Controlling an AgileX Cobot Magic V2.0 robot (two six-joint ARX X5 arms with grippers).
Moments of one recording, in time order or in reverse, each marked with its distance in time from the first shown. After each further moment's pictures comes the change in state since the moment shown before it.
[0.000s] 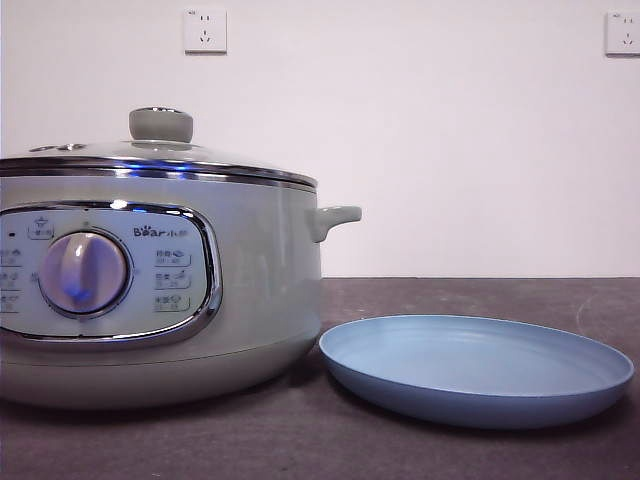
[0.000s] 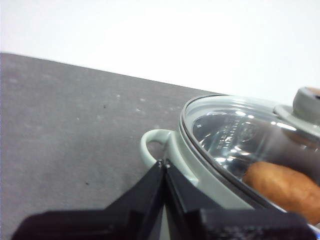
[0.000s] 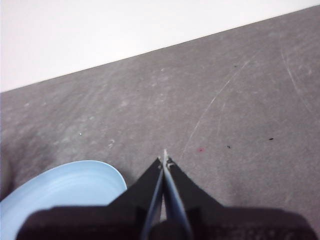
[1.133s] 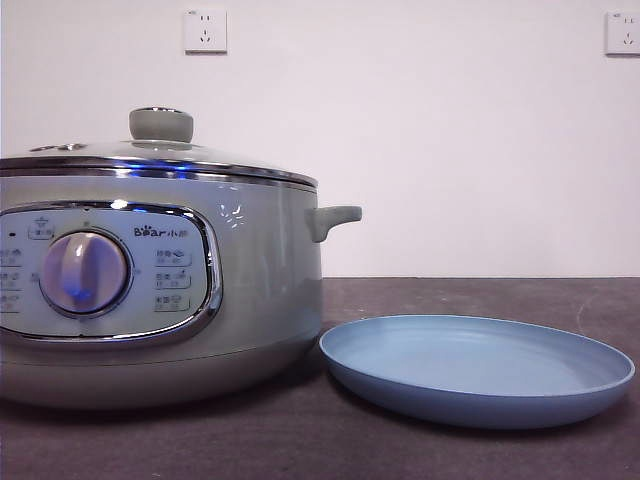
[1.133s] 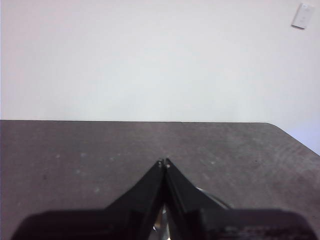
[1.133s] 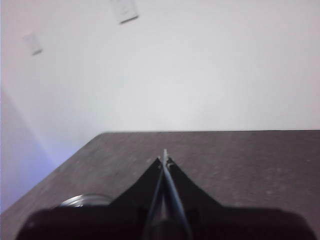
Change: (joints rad) left arm -0.002 0.526 0.844 -0.340 0.224 0.064; right arm 0.018 0.771 0.971 -0.069 -0.386 -0.042
